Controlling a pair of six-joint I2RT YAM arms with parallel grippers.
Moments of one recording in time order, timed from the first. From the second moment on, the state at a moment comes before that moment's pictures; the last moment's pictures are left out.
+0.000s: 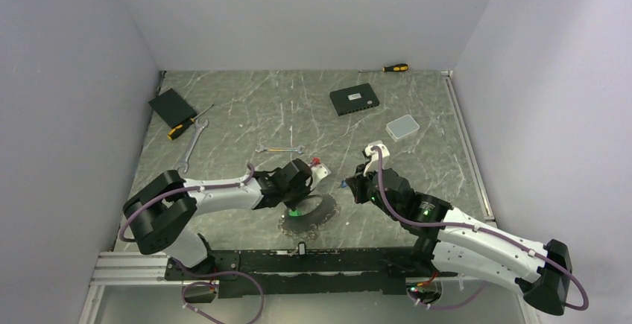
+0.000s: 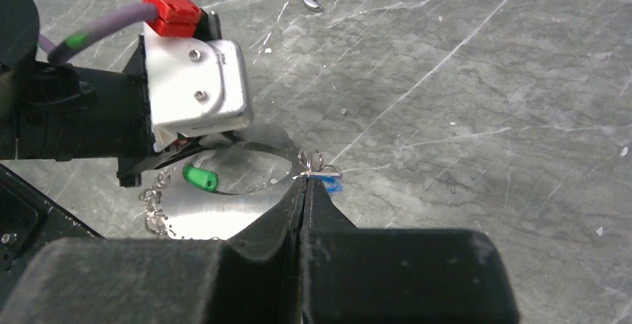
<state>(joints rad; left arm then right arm) -0.97 1.53 0.76 -0.18 -0.11 0.00 0.99 0.75 0.53 -0.22 0.37 0.43</state>
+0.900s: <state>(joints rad) -0.96 1.24 0.74 -0.23 -0.05 -0.32 0.99 0.78 0.53 -0.22 0.36 0.43</state>
